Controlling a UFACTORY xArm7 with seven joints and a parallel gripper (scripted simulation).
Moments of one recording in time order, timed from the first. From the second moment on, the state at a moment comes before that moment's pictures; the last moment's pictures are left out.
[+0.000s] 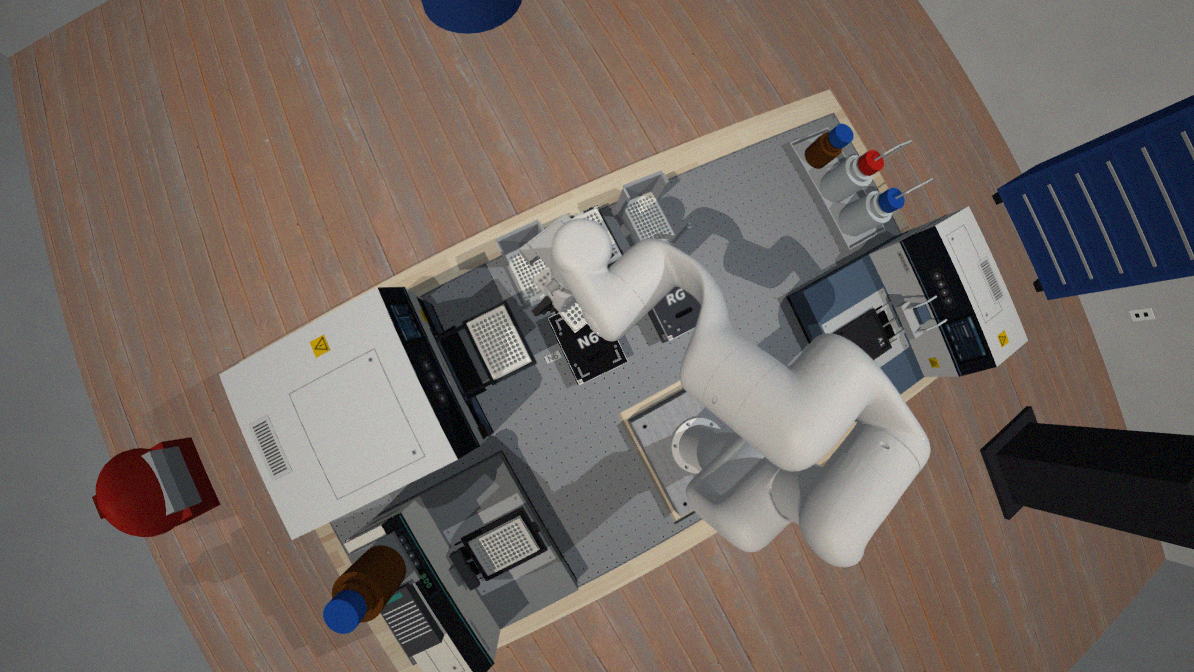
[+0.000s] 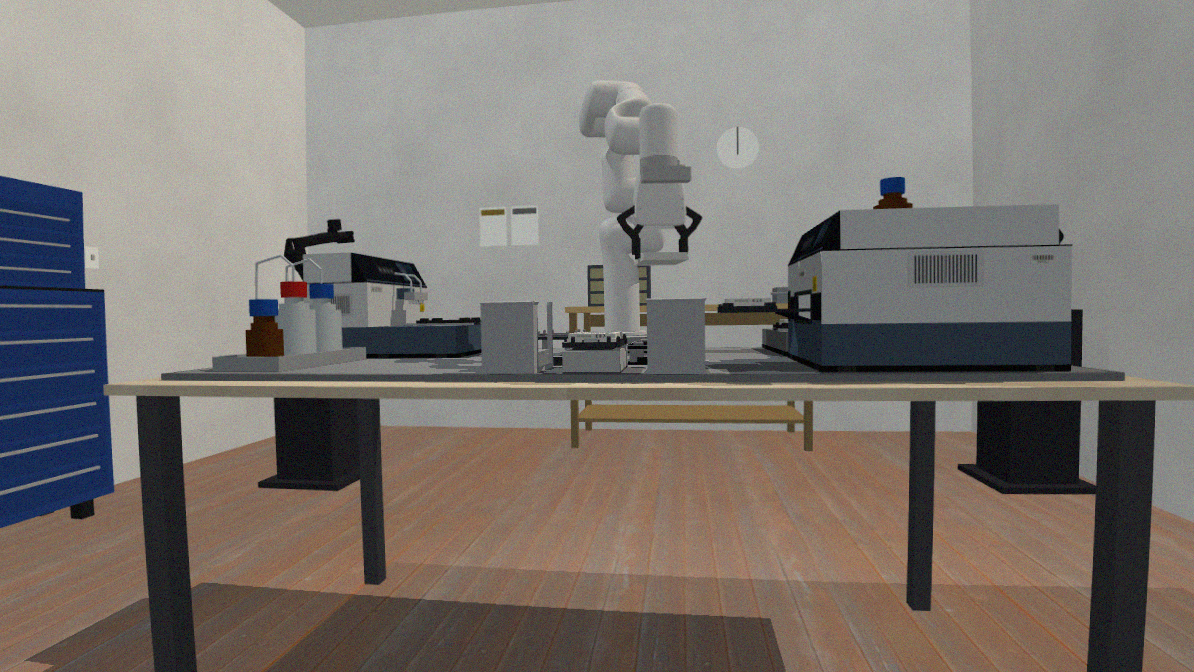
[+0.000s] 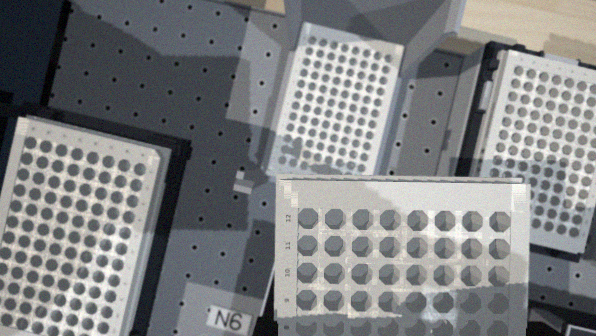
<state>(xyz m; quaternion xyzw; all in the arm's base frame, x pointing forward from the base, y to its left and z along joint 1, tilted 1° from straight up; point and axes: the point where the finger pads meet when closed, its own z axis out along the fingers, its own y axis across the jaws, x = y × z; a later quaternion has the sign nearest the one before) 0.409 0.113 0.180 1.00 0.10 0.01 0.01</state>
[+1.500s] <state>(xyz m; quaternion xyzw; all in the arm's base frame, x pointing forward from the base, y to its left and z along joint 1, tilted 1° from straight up) 0.329 0.004 0.180 0.97 0.22 0.01 0.01</state>
